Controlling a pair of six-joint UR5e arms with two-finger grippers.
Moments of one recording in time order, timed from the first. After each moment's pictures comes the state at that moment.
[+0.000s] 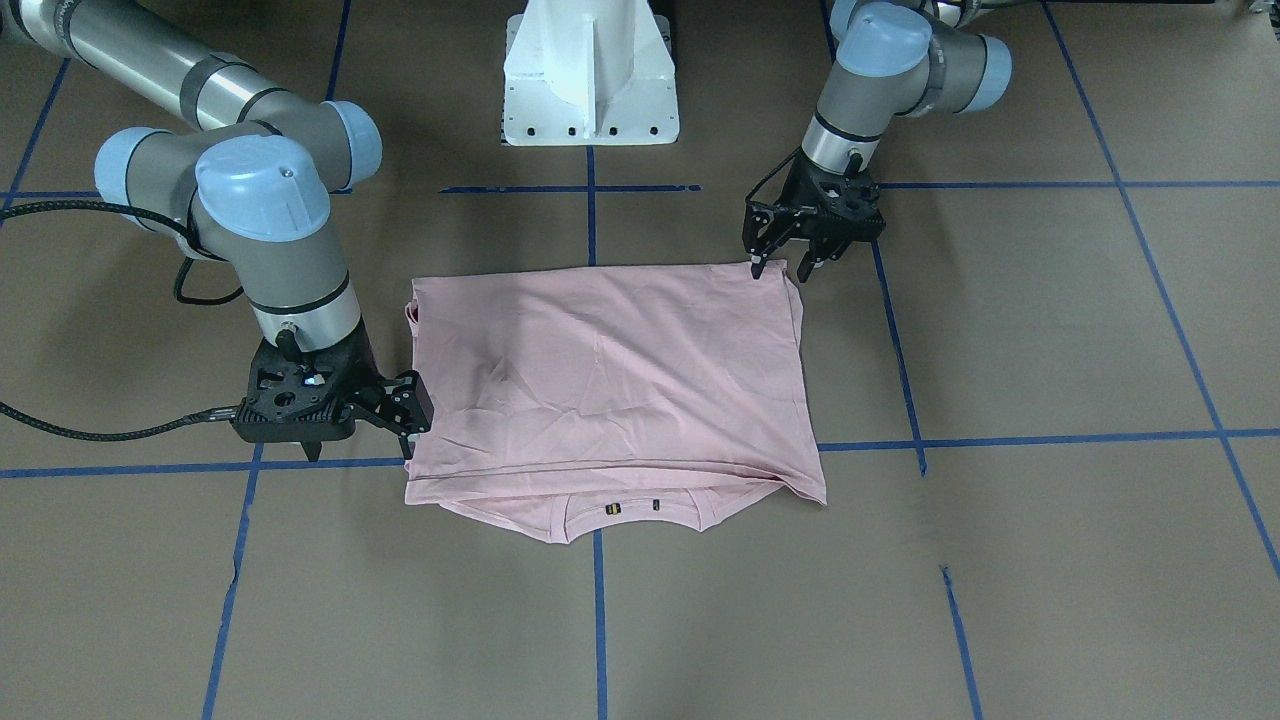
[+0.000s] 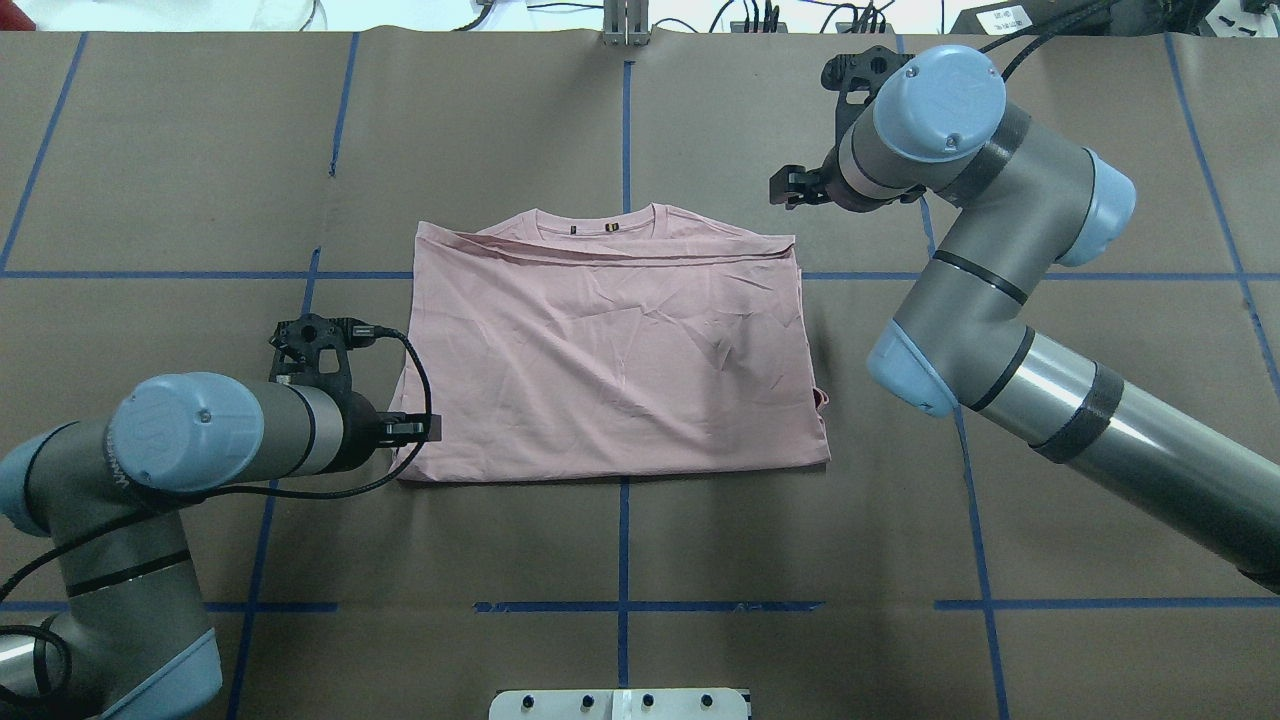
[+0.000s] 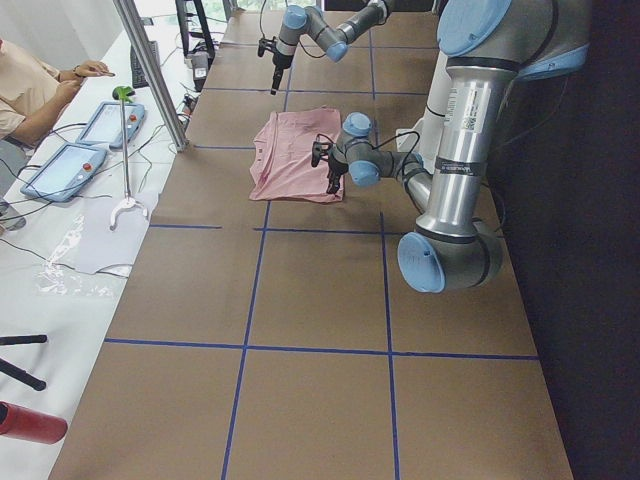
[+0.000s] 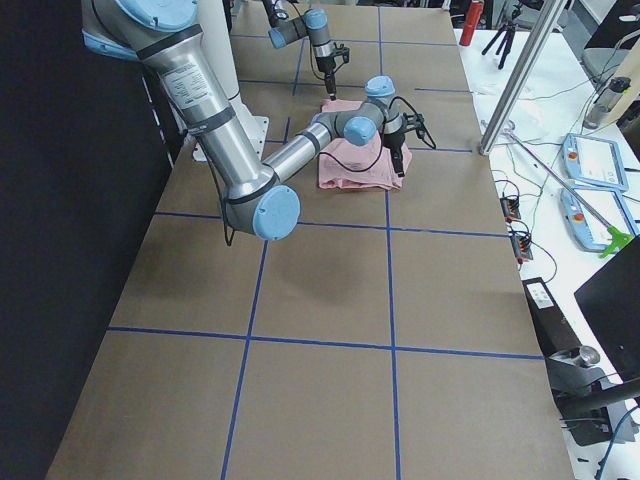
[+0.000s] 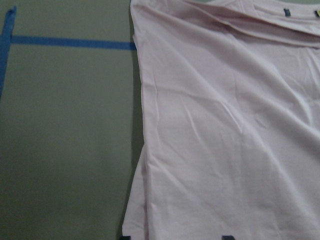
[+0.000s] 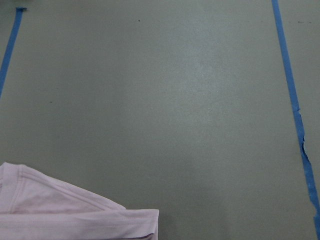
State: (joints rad) left arm -0.43 -1.78 -1.90 -2.02 -1.66 -1.32; right arm 0.78 -0.99 1.58 -1.36 1.76 1.03
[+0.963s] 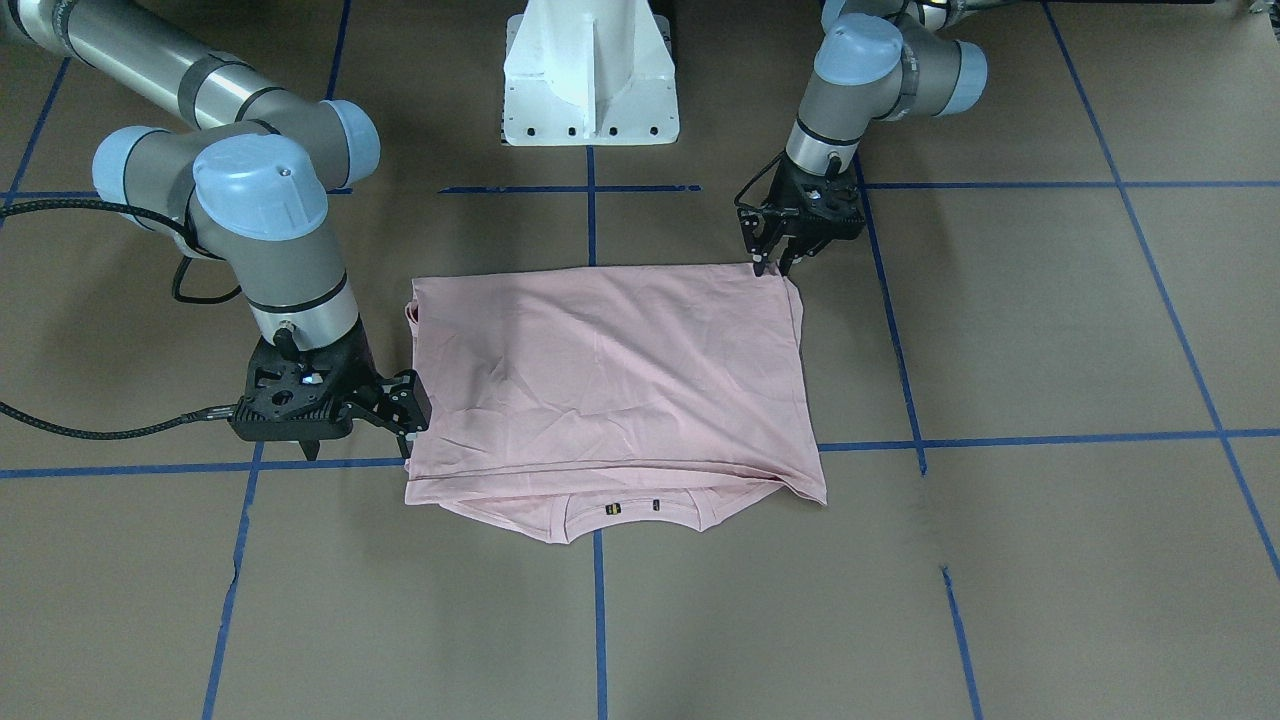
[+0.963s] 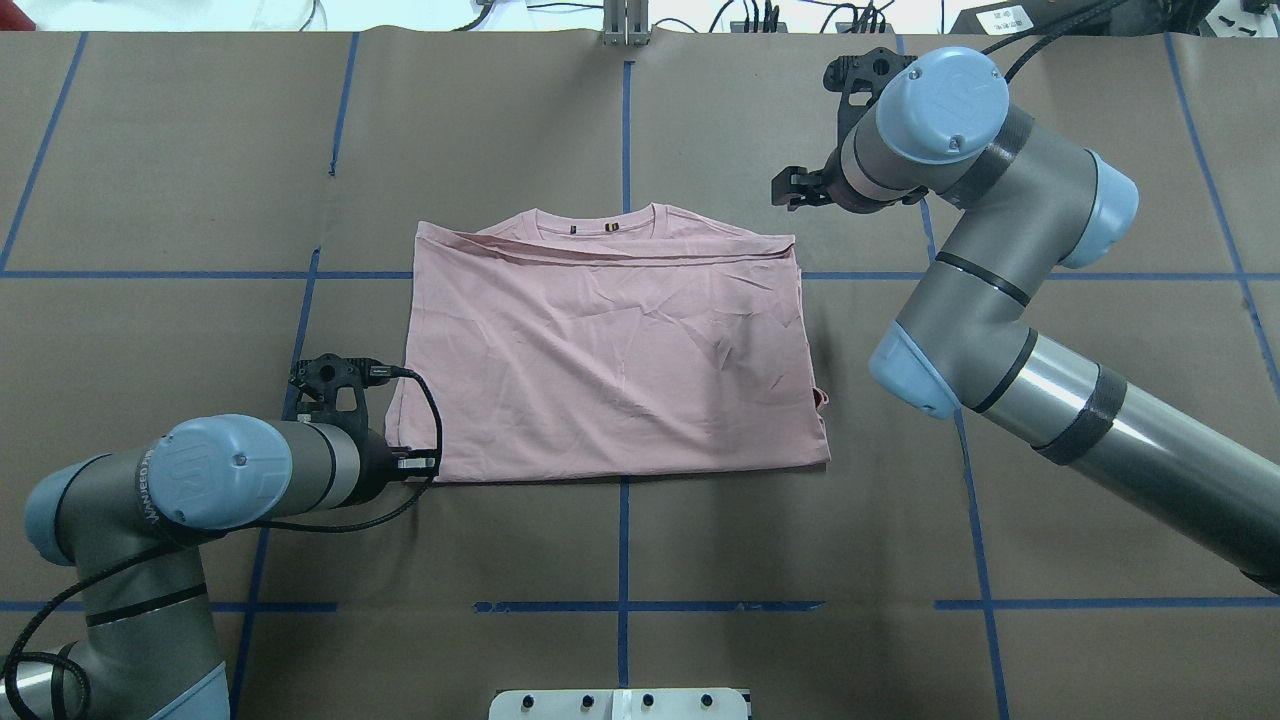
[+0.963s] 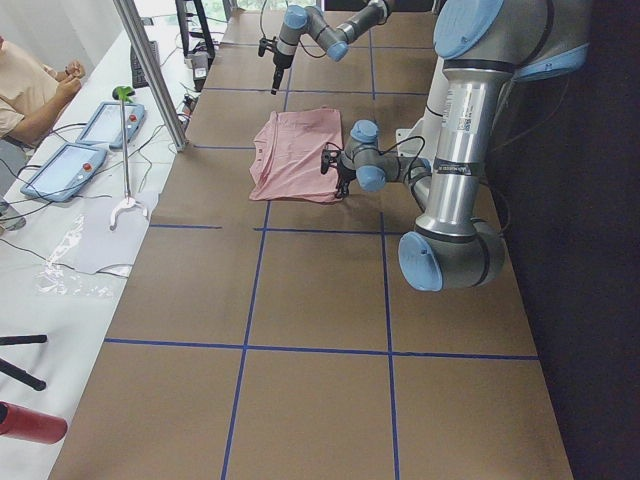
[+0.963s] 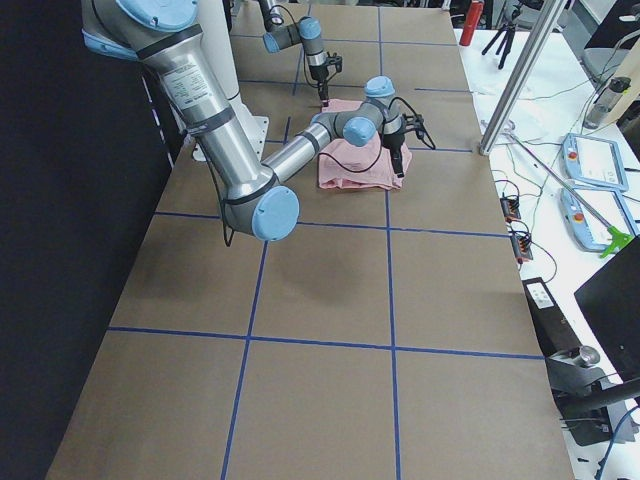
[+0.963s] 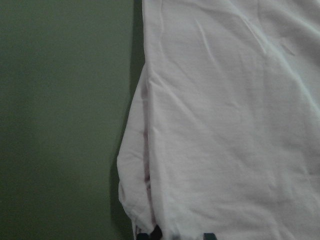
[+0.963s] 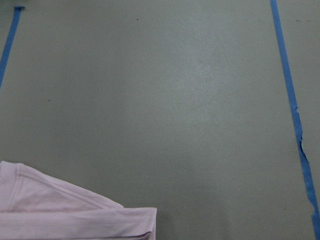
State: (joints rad) left arm -0.38 -1.77 -1.87 -2.02 -1.63 -1.34; right arm 0.78 -0.99 1.58 -1.36 1.76 1.03
